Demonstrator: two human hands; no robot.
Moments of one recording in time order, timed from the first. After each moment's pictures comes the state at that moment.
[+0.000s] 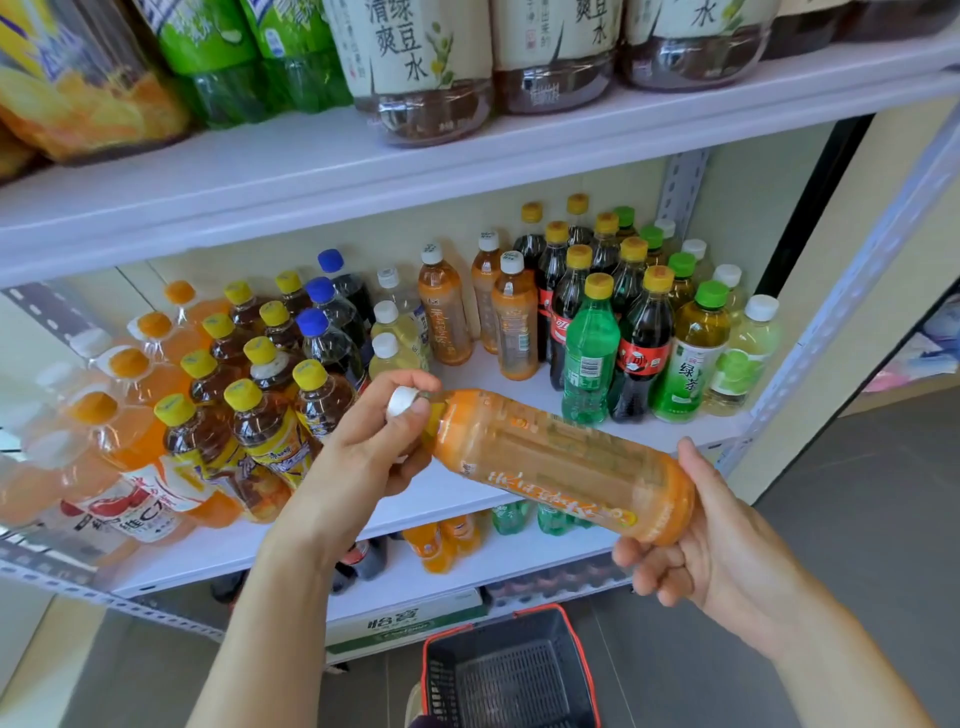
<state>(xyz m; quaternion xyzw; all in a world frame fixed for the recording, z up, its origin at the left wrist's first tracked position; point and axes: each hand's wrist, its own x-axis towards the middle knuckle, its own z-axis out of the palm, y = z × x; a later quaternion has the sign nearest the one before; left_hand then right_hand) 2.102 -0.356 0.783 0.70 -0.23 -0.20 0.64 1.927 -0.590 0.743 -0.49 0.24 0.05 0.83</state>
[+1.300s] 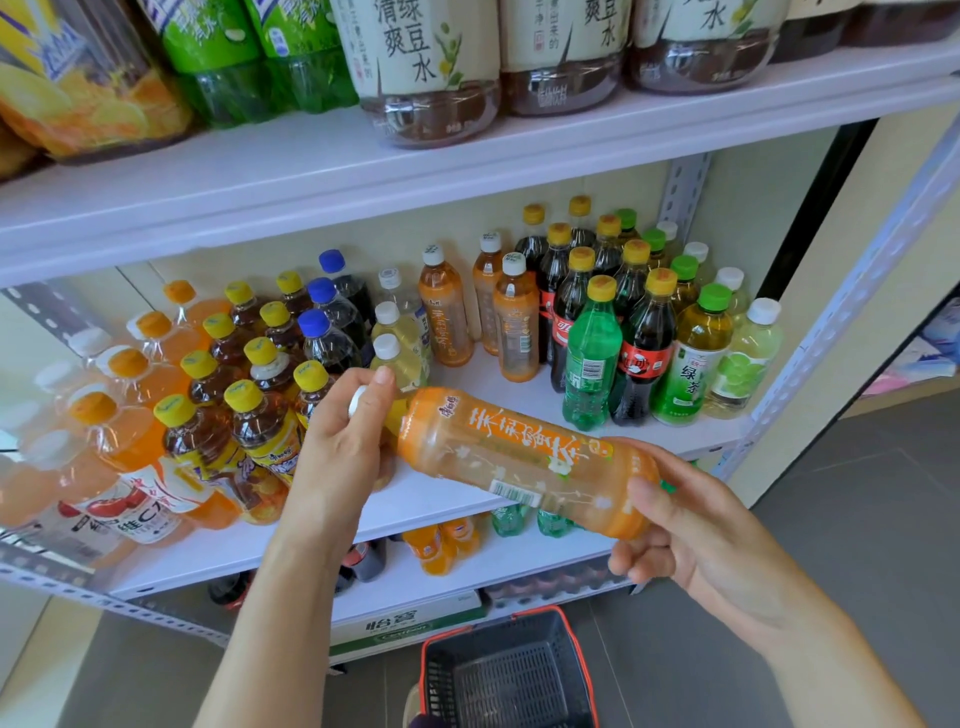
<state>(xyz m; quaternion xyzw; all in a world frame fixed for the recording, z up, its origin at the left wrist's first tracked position) 2.102 -0.361 0.786 0.72 -0.14 -0.07 0.67 1.936 -0.578 0.757 -0.54 0.15 -0.01 0.83</state>
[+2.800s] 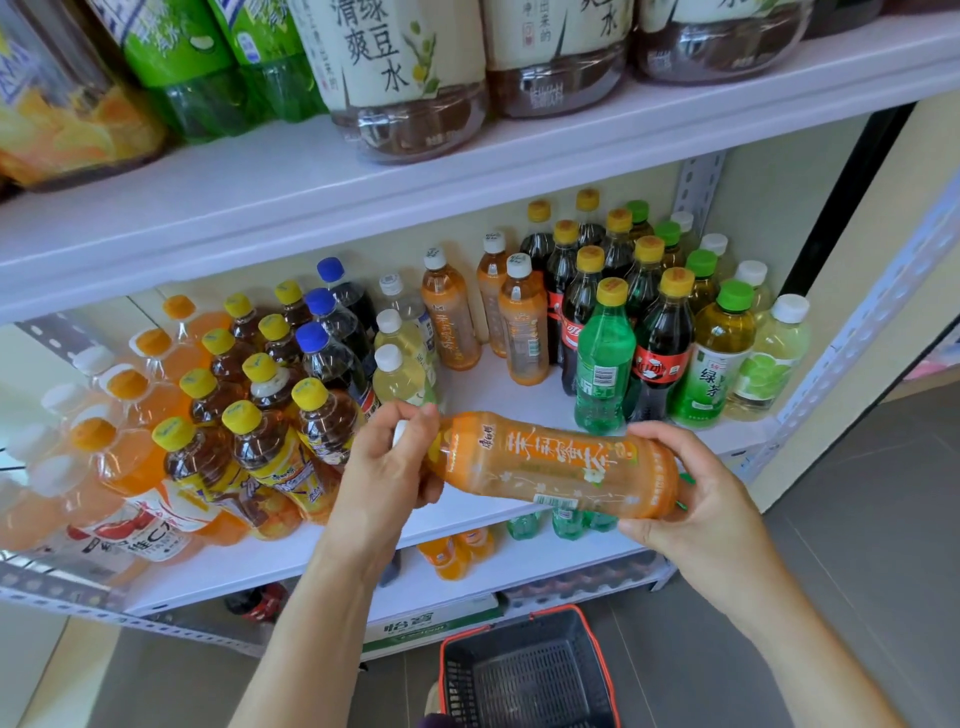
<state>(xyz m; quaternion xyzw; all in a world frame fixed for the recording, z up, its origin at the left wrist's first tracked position) 2.114 -0.384 0.761 0.73 -0.12 -0.13 0.66 1.965 -0.599 0.711 -0.72 0.18 -0.16 0.65</state>
